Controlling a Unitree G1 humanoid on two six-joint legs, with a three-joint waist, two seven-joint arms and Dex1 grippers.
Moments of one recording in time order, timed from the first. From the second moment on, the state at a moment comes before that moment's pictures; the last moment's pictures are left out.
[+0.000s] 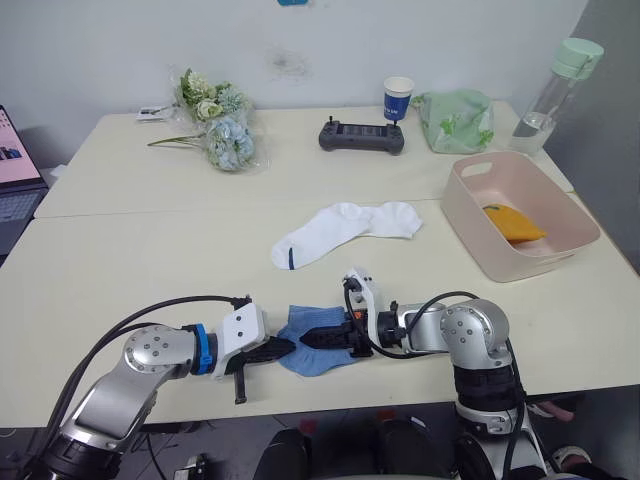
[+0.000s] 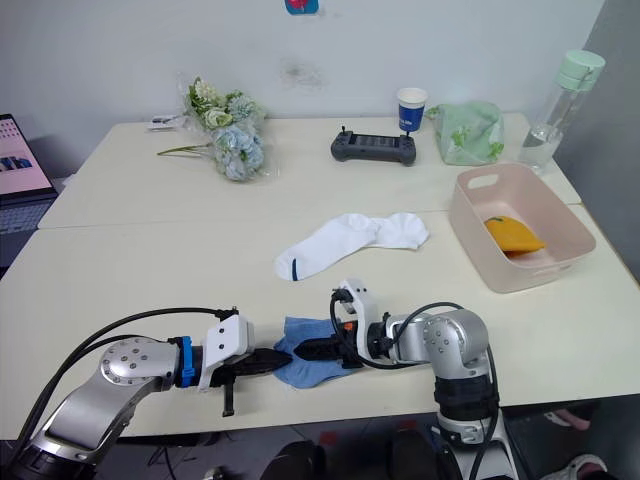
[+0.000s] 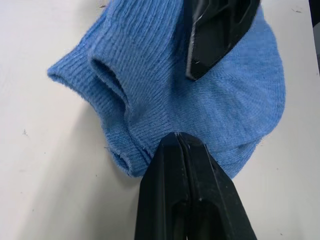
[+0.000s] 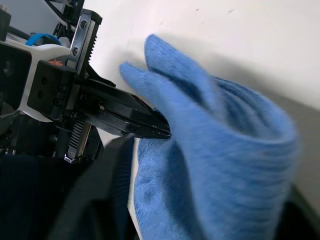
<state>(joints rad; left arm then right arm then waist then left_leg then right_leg) 0.02 0.81 -0.12 -0.30 -0.25 0.28 -1.05 -0.44 0.03 0.03 -0.23 0.61 1.56 0.43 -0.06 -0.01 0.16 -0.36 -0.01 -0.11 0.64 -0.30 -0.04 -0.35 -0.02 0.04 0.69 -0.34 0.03</state>
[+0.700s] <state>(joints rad) -0.55 0.60 -0.20 -0.34 -0.51 0.71 -0.99 -0.14 -0.40 -0.12 -0.64 0.65 1.34 0.48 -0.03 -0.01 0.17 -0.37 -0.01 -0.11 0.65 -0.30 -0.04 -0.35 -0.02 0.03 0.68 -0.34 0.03</state>
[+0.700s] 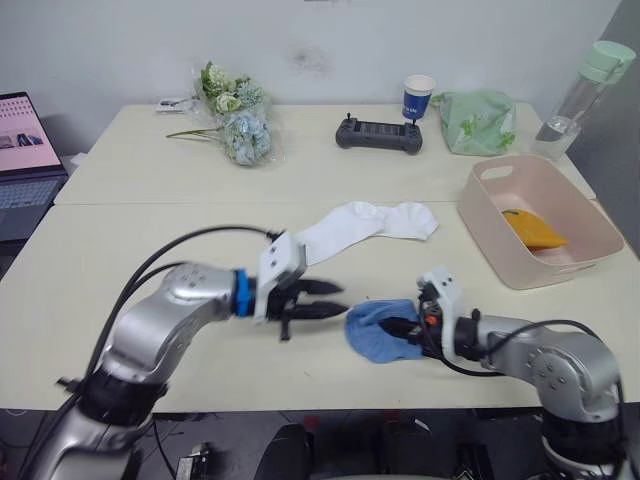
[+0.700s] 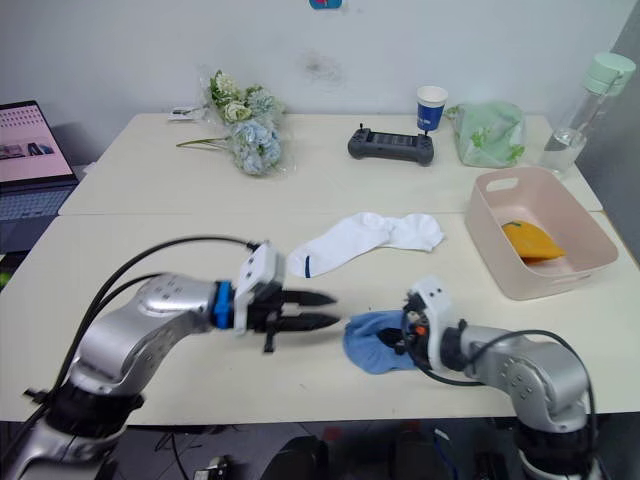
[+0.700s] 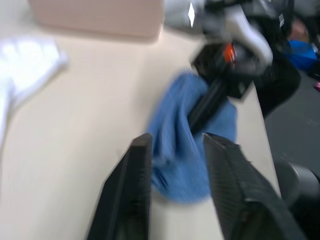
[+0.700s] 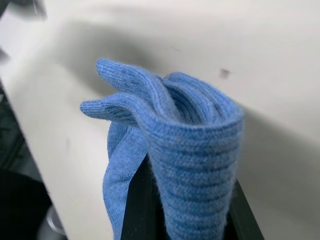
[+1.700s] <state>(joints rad) -0.86 0.39 -0.25 -0.24 -0.51 0.81 -0.94 -0.53 -1.04 0.17 0.34 -0.35 -0.05 0.38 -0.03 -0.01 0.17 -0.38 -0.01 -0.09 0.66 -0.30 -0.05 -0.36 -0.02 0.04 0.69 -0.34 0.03</state>
